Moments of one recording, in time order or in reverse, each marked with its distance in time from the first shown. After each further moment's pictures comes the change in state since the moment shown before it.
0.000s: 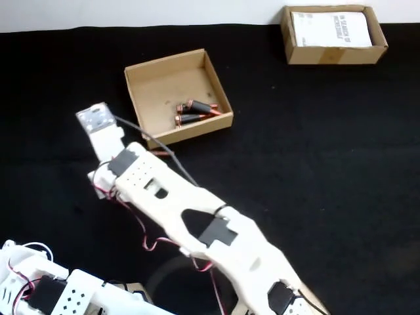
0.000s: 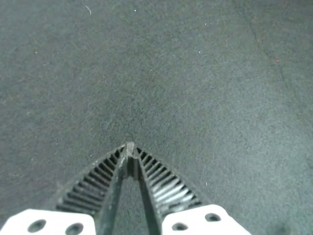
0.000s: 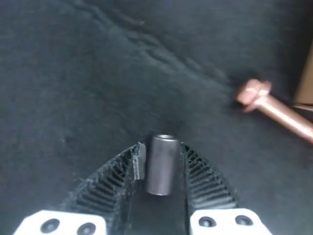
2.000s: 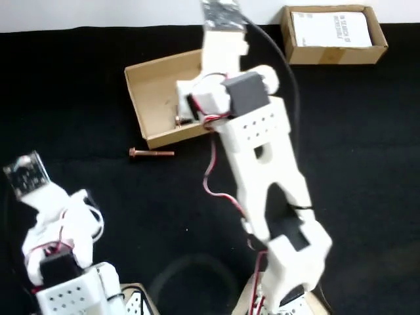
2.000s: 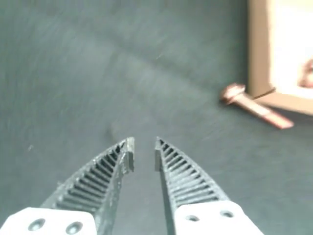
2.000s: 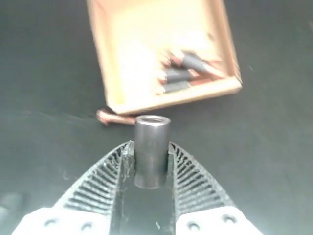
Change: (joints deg) left arm 48.2 19.3 -25.2 12.5 6.4; right arm 28.8 -28.0 -19.5 42.6 0.0
